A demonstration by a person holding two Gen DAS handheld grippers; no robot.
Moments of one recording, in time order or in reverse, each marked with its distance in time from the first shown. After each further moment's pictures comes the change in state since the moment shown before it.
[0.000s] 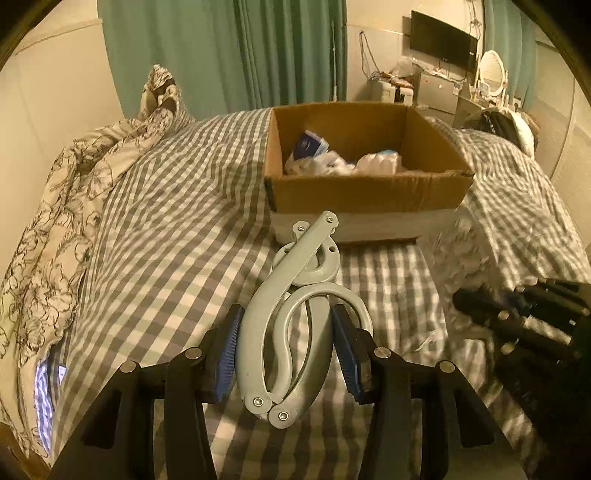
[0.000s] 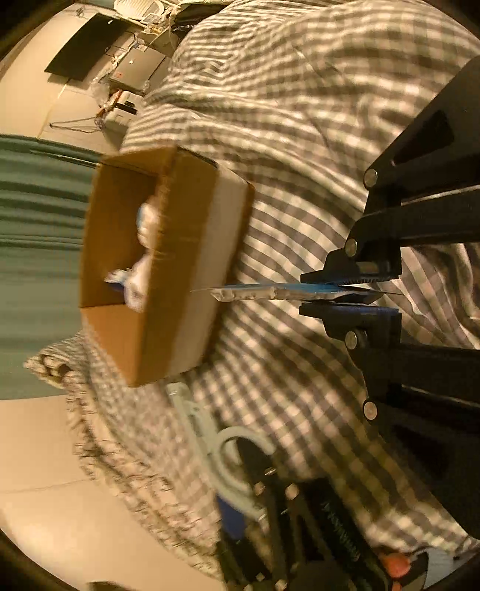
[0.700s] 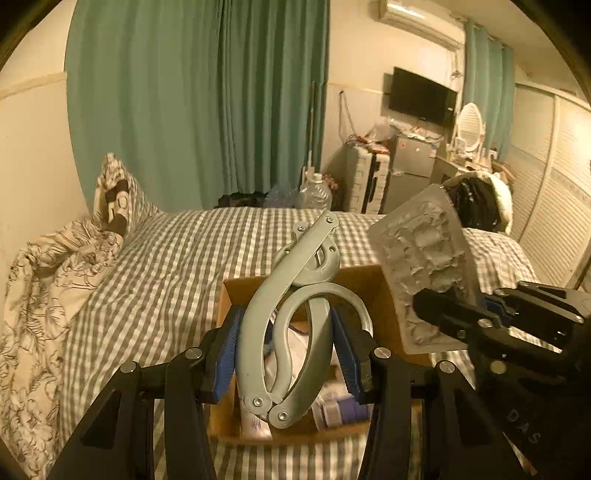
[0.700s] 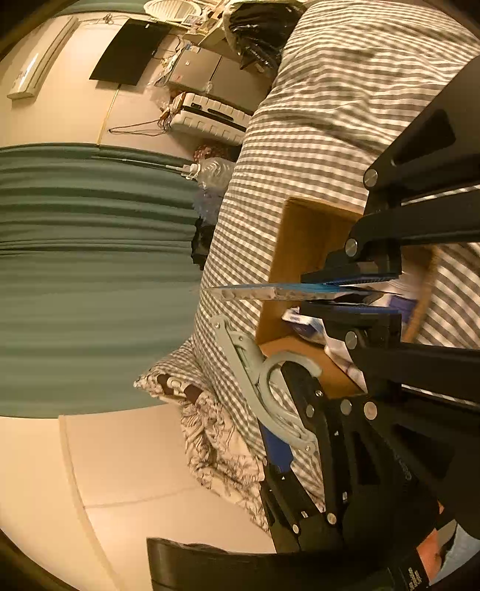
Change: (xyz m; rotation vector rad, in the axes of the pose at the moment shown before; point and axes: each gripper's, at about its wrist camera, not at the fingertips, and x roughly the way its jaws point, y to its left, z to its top) left arm 0.026 -0.019 0.182 -0.027 -0.204 -0.113; right arm -0.030 -0.059 0.177 -0.016 -0.247 0.029
